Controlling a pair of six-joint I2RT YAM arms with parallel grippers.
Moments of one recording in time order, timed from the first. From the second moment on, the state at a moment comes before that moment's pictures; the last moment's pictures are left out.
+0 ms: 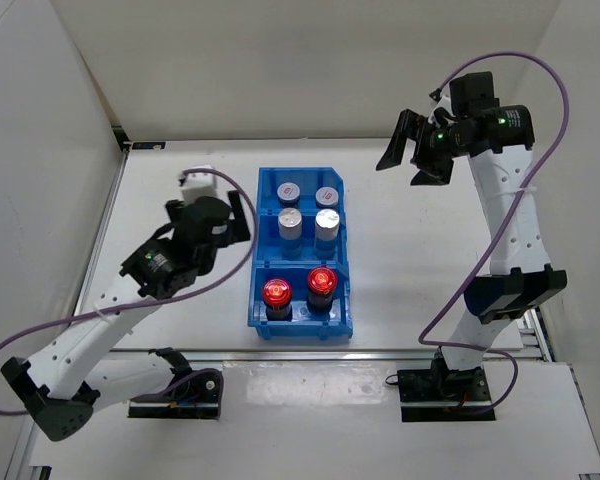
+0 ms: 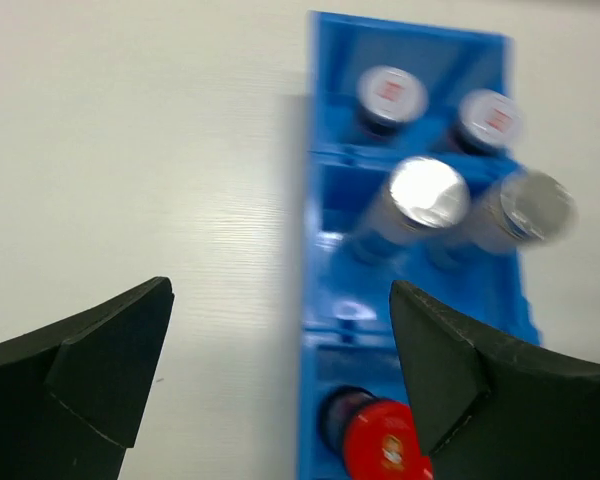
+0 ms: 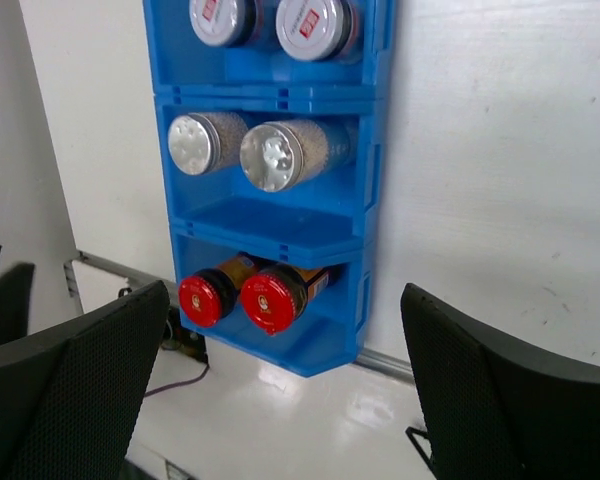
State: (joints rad) left arm -0.82 1.04 1.19 -0.69 -0.68 -0.49; right arm 0.17 1.74 2.20 -1.42 -0.40 0.39
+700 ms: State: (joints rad) left arm -0.24 0.90 1.00 -0.64 -0.67 -0.48; right arm 0.17 1.74 2.28 -1.42 -0.29 0.36
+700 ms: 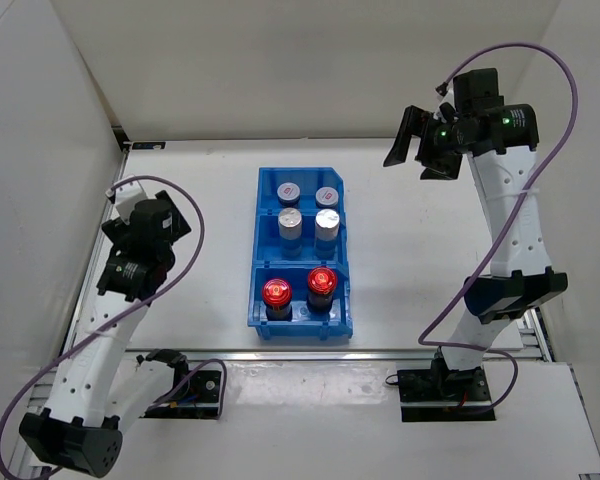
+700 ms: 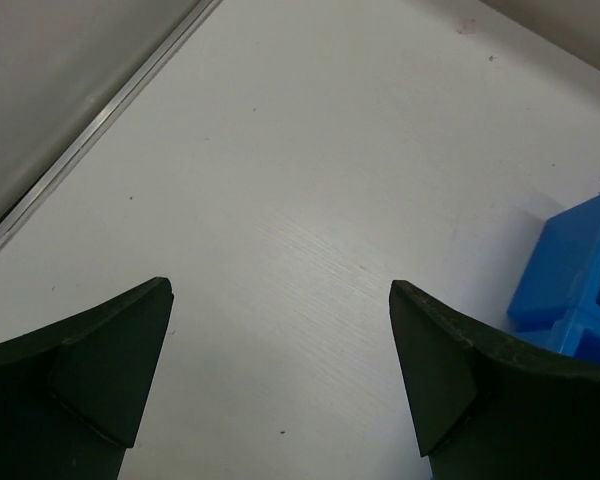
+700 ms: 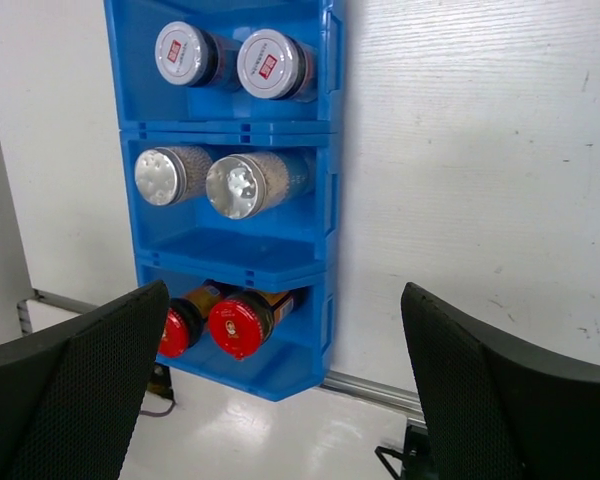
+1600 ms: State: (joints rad) left arm -0.24 0.86 0.66 -0.30 -0.79 -0.51; right arm 0.17 1.51 2.04 -1.42 -0.29 0.30
